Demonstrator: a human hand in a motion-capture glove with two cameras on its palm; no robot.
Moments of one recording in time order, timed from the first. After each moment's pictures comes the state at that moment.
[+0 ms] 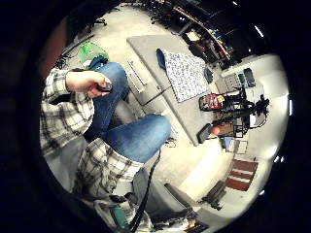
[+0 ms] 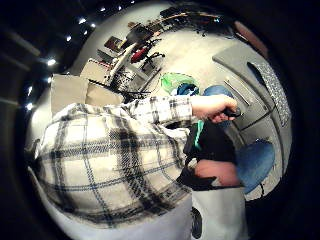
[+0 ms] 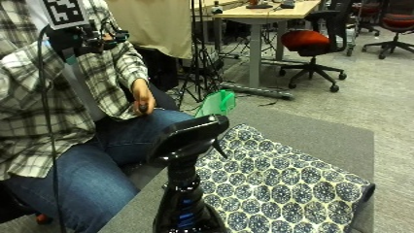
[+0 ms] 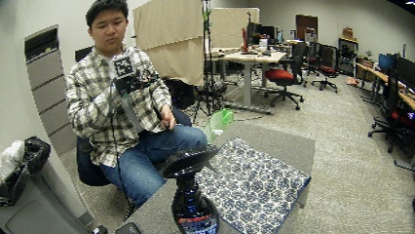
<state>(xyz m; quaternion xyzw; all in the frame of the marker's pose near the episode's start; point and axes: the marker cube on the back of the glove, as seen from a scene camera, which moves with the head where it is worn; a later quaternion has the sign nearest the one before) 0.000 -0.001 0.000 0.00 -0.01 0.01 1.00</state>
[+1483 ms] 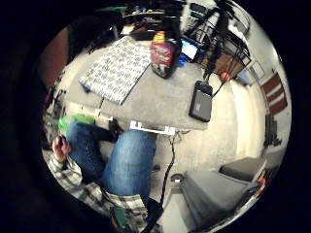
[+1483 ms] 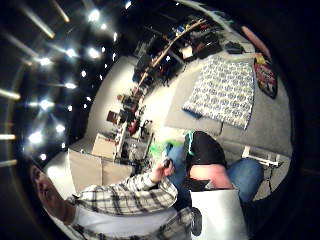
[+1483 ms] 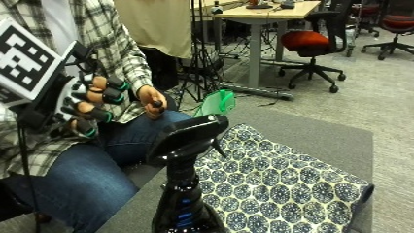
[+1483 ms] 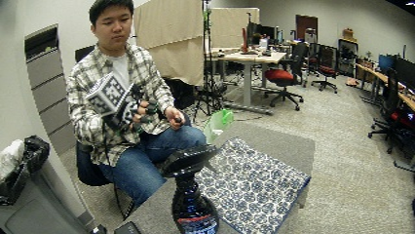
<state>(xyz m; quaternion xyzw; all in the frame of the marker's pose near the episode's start) 0.209 0.010 0.013 0.14 -0.11 0.30 0.94</state>
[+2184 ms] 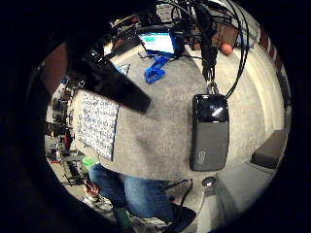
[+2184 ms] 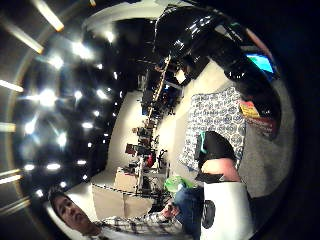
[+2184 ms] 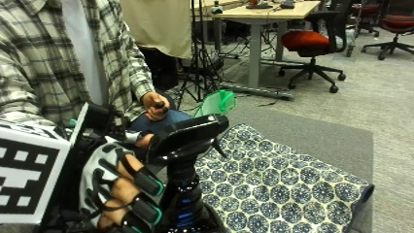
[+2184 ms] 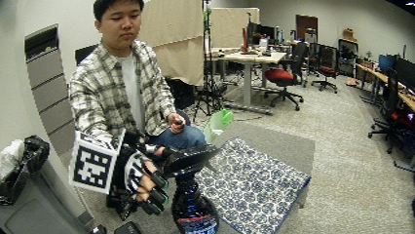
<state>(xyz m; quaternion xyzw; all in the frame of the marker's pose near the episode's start) 0.439 -0.001 0.037 0.30 -0.20 0.42 0.83</state>
